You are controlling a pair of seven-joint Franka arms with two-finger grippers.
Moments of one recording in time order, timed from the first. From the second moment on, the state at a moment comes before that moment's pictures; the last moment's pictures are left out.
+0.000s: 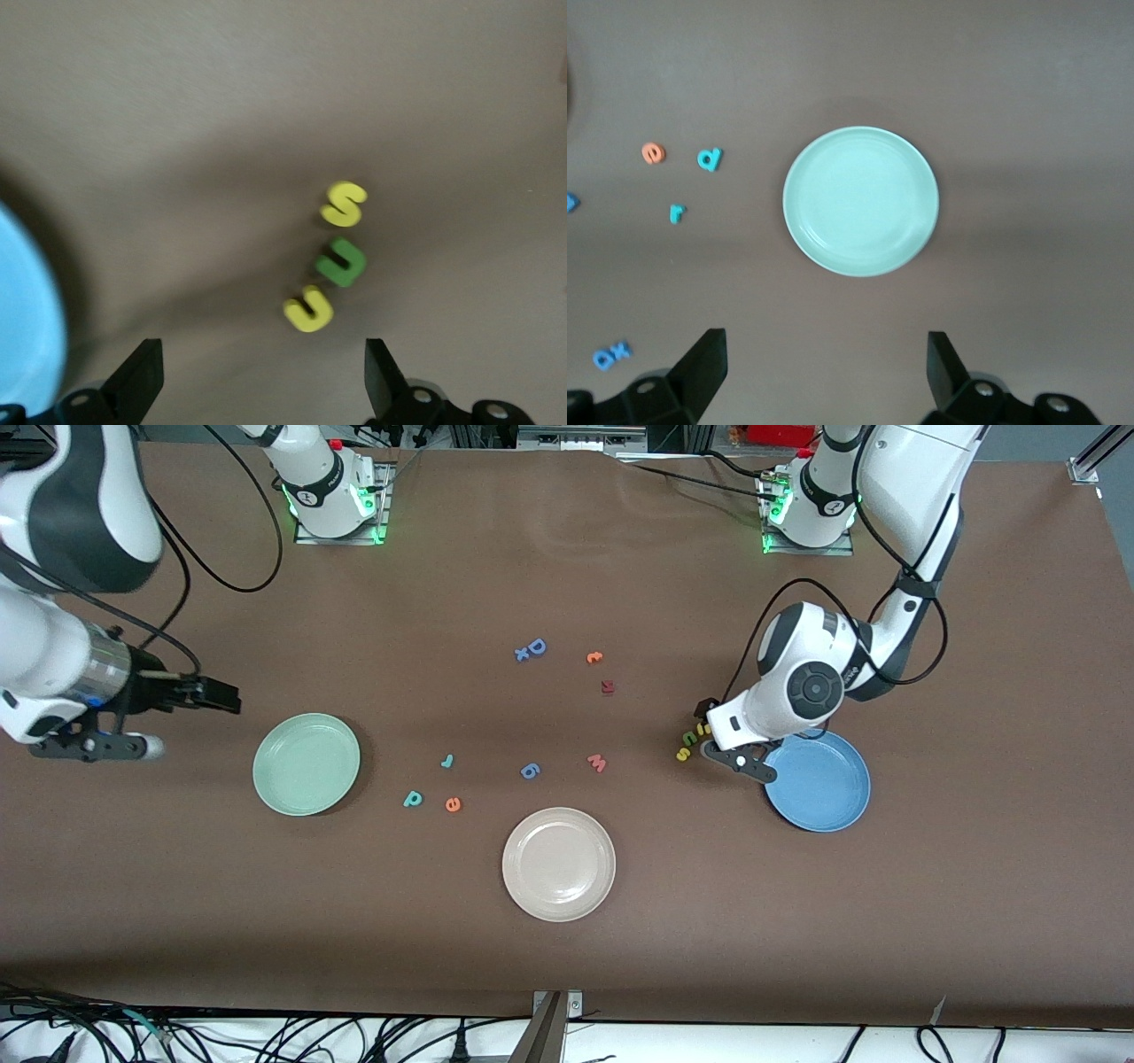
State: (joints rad) left arm -0.25 0.46 -0.16 -2.00 -0.09 2.29 0.04; right arm 0.06 0.28 0.04 -1.54 0.02 1.68 0.14
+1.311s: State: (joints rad) left arm -0.32 0.53 -0.15 -2.04 0.04 2.41 -0.16; right arm 0.28 0.65 0.04 -1.53 -0.10 2.21 0.81
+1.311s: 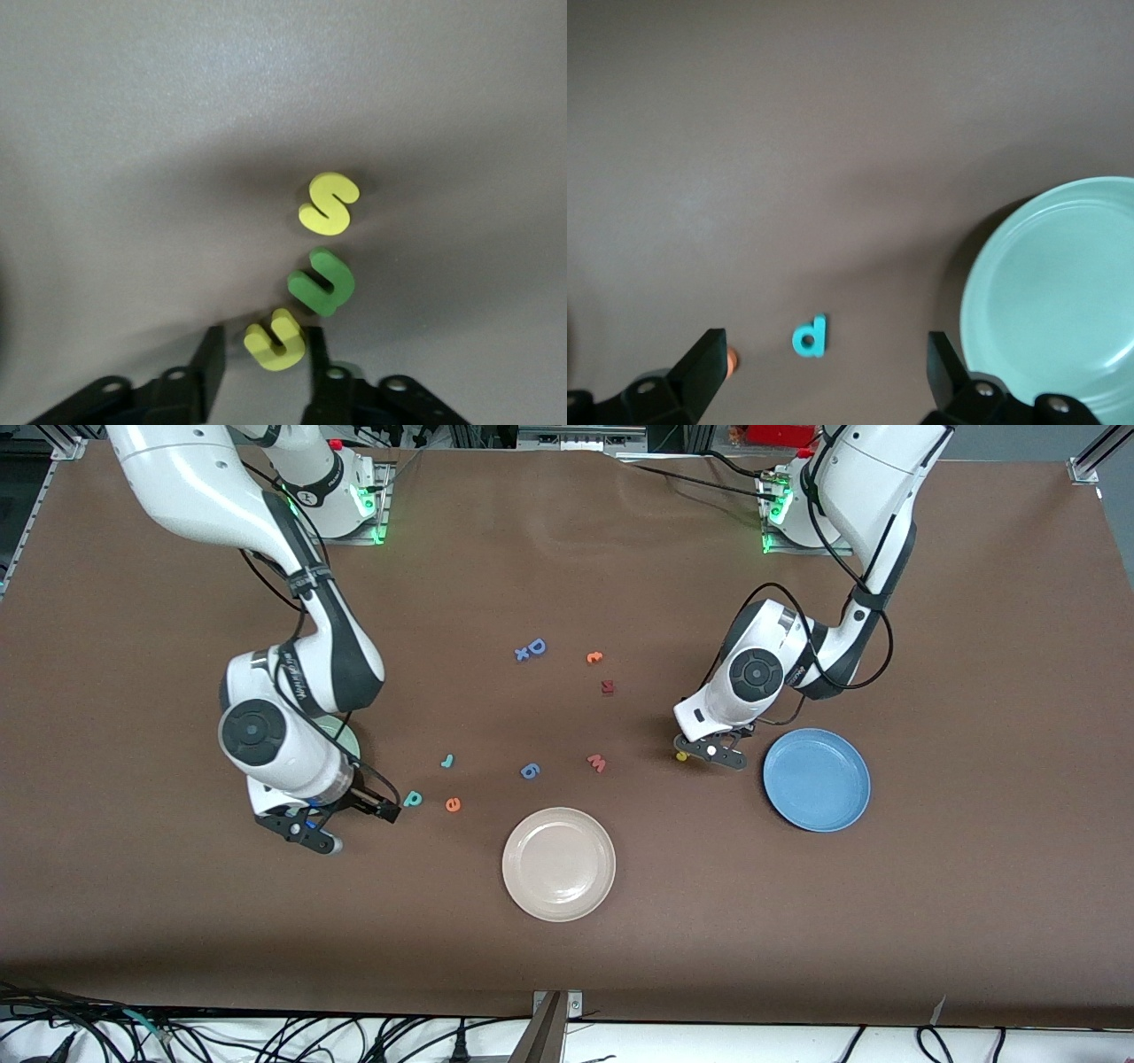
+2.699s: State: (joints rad) left arm -0.11 0.46 -0.14 -1.94 0.07 2.23 0.16; right arm 0.31 0.77 0.04 -1.55 -0.06 2.36 1.05
